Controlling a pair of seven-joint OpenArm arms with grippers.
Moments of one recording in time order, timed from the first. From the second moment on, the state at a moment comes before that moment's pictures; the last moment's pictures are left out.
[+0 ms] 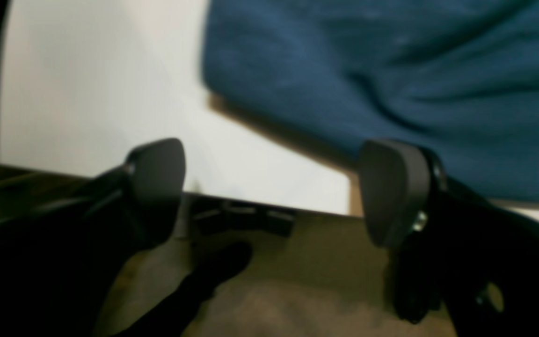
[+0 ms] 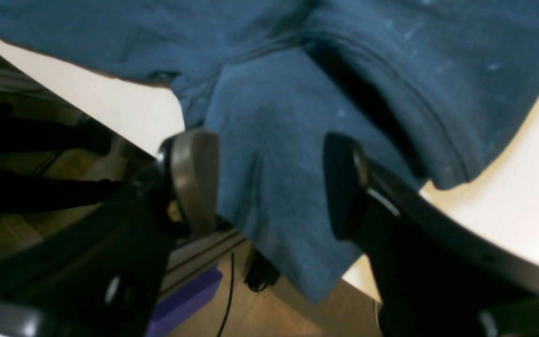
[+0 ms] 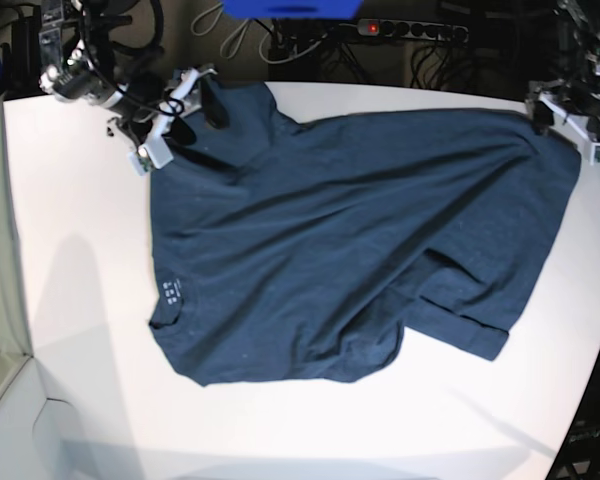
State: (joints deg) left arm 21.1 -10.5 -44.9 93.7 -7.5 -37.9 41.6; right arm -28.0 14.1 4.3 112.8 32.7 25.5 -51.2
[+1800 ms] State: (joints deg) left arm 17.2 -6.5 -42.0 95.5 -12.8 -38.1 41.1; right arm -29.1 14.3 -5.4 103.7 32.5 25.3 -44.0
